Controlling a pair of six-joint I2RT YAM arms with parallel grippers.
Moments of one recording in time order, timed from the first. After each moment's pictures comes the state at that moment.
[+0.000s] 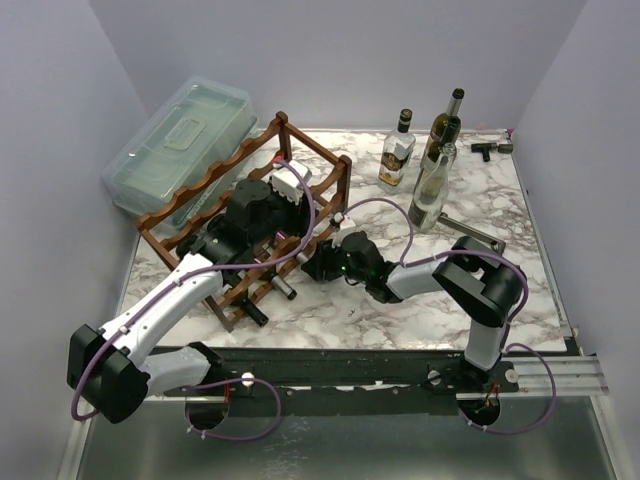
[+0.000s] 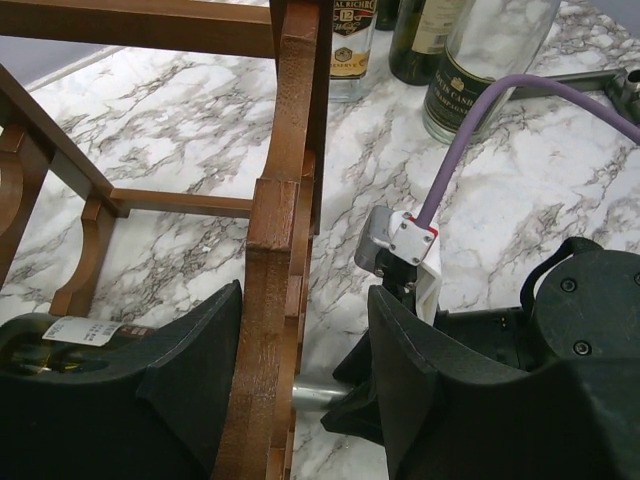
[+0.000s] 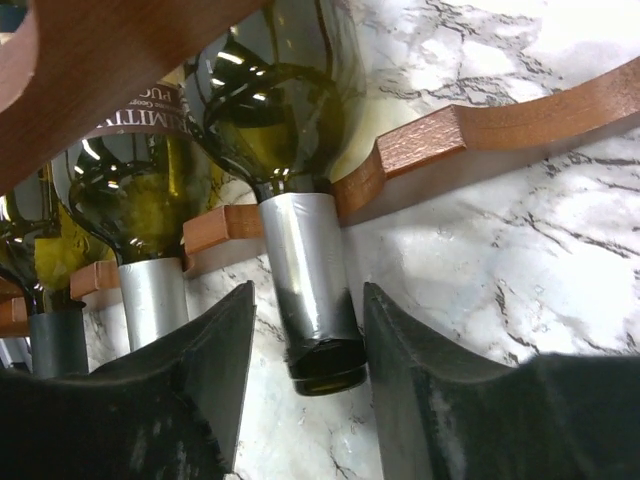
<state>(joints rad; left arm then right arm) -0.60 1.15 0.96 -0.09 0.11 -0.02 0.88 1.85 0.76 0.69 -0.04 0.56</state>
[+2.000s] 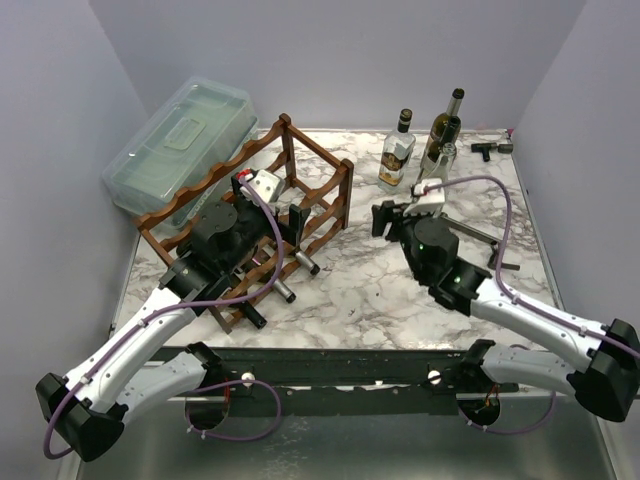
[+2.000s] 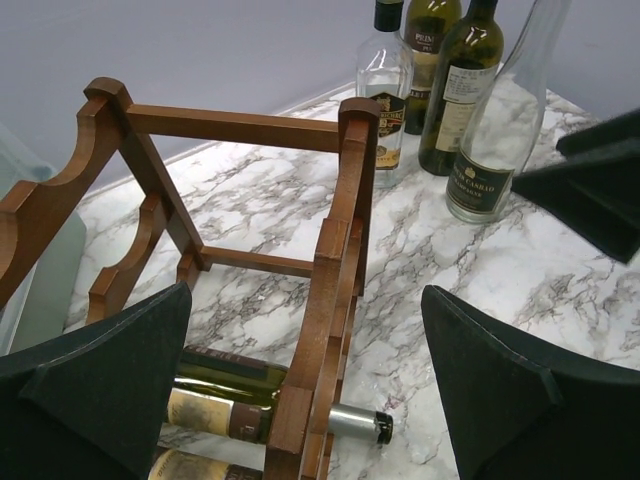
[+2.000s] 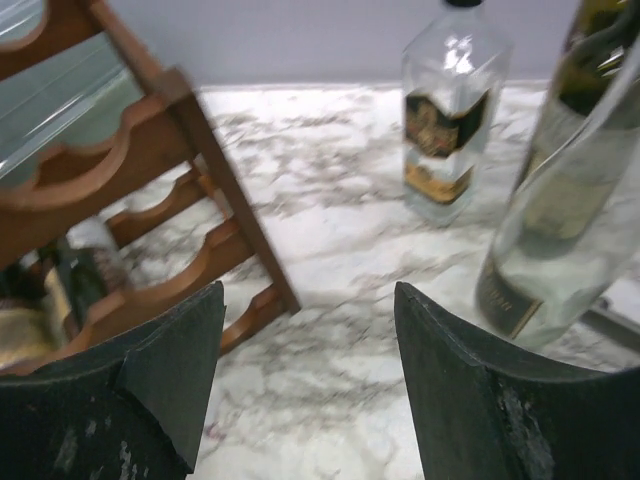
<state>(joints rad) -0.65 0.89 0.89 -0.05 -0.06 0.03 0.85 1.04 0.69 0.26 0.61 0.22</state>
